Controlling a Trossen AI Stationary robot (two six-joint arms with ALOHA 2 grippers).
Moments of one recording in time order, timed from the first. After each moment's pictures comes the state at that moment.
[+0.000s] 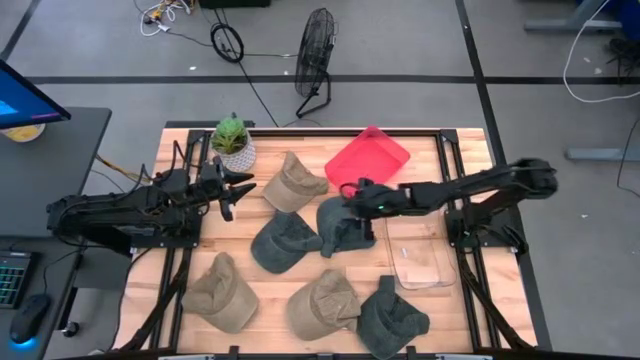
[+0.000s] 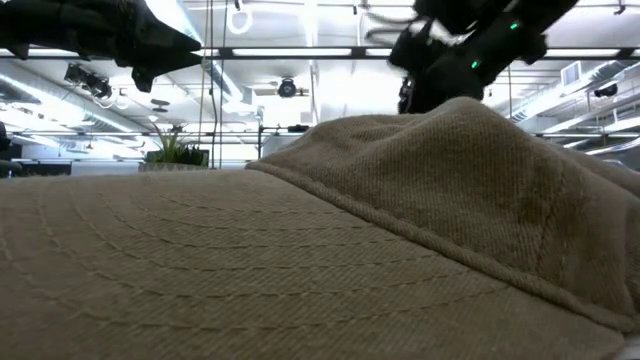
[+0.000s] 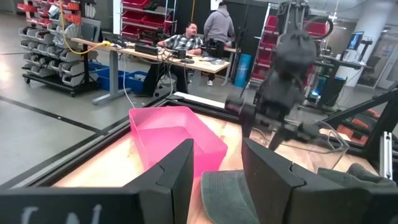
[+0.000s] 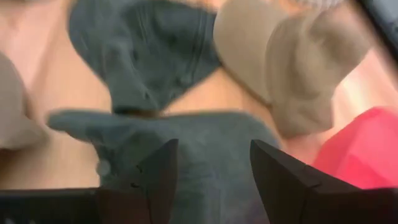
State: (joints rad) left arm 0.14 0.44 0.32 0.11 -0.18 -0.17; right arm 0.01 1.47 0.80 -0.07 0.11 -0.06
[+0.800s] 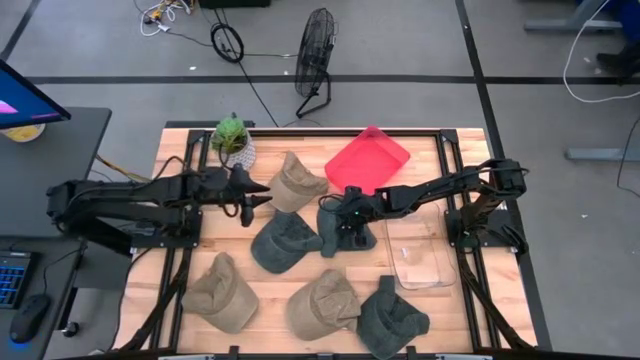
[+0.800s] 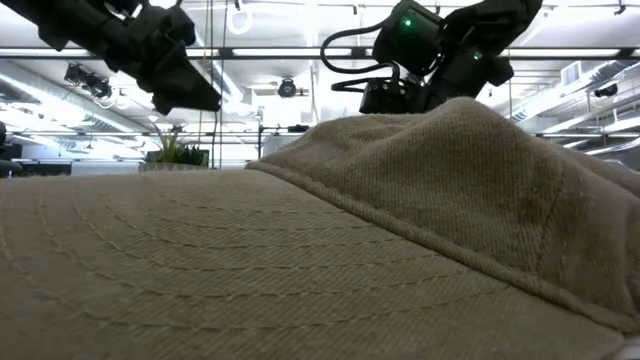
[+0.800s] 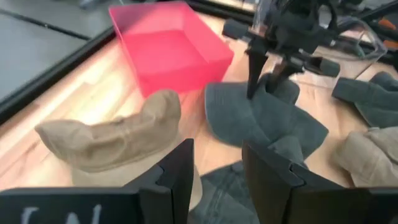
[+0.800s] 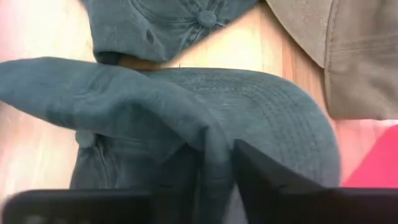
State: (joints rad) left arm 0.13 0.82 0.50 -0.13 -0.11 -0.20; right arm 0.01 1.69 0.91 -0.17 0.07 -0.14
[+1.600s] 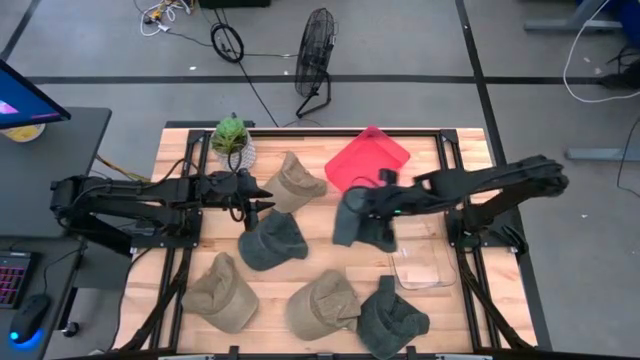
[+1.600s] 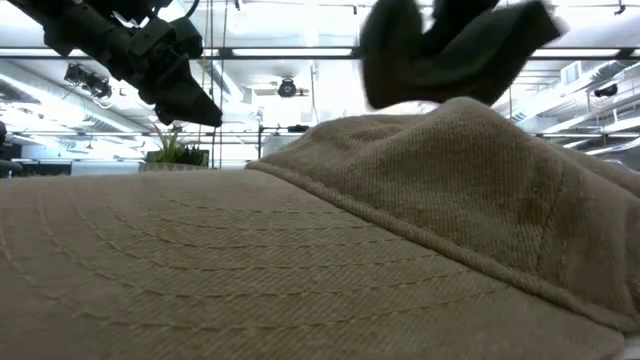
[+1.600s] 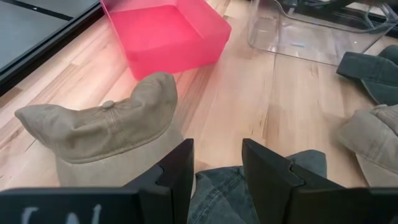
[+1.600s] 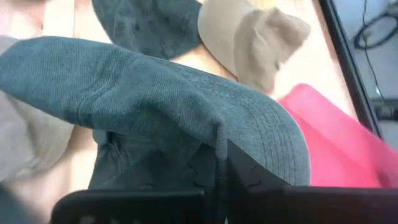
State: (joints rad) left arm 0.11 0.90 0.50 -0.12 -0.11 -0.20; right arm 0.19 1.33 1.29 -0.93 0.30 0.17
